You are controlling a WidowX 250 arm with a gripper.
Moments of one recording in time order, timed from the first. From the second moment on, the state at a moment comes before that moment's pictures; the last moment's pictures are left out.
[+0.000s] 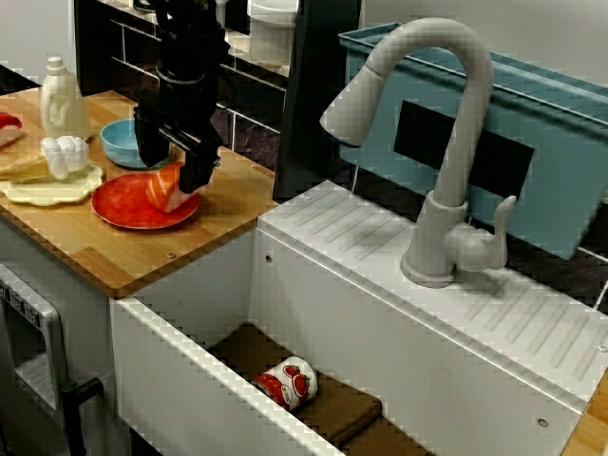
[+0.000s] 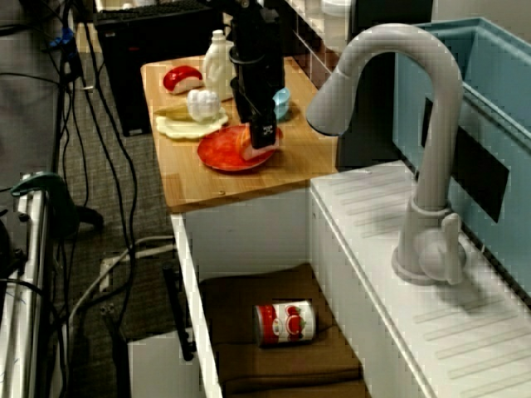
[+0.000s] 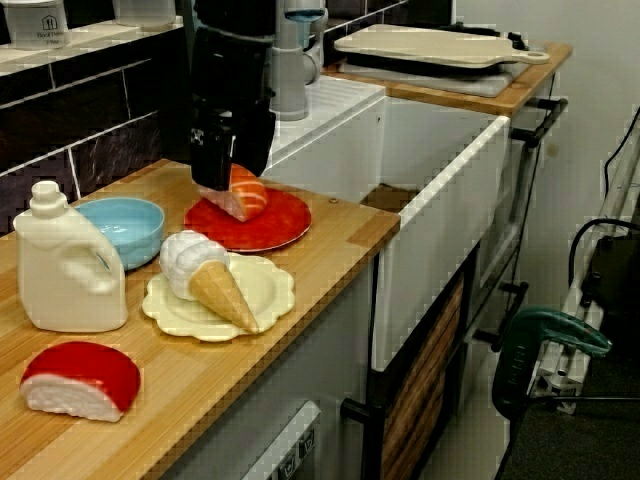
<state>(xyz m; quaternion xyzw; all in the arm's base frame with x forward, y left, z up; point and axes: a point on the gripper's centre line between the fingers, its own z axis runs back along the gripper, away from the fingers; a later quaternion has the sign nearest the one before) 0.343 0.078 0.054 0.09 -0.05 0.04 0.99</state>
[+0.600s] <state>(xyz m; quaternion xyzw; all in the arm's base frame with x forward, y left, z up) 0.337 0.087 0.052 0.08 -0.05 0.07 0.99</state>
